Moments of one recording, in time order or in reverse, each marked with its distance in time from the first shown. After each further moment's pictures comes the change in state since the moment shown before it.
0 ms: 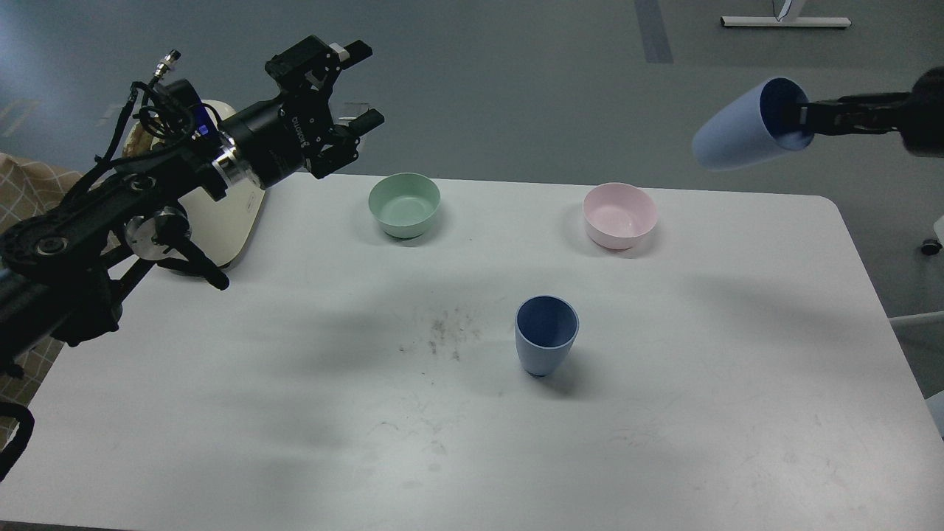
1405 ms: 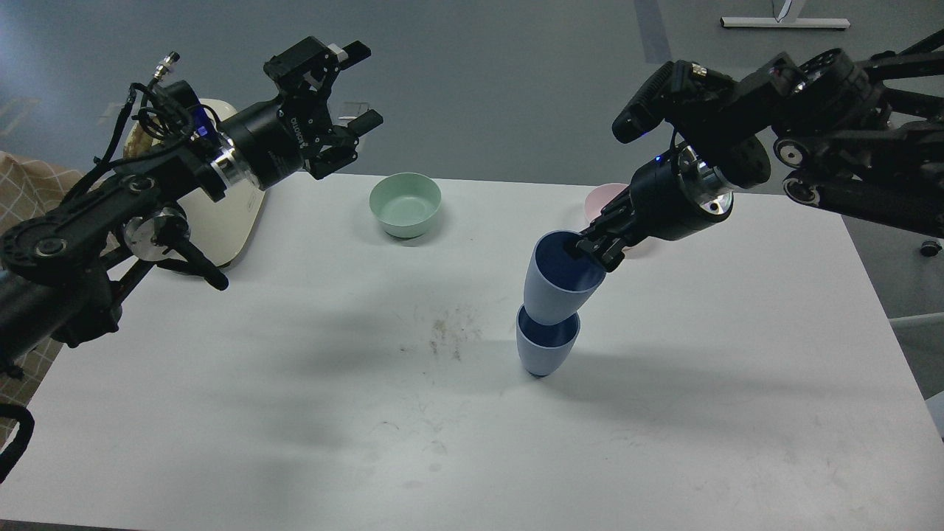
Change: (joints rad) left arm 0.007 0.001 -0.015 0.000 0.002 0.000 0.002; right arm 0.234 0.411 -0.365 0.201 0.008 -0.001 0.003
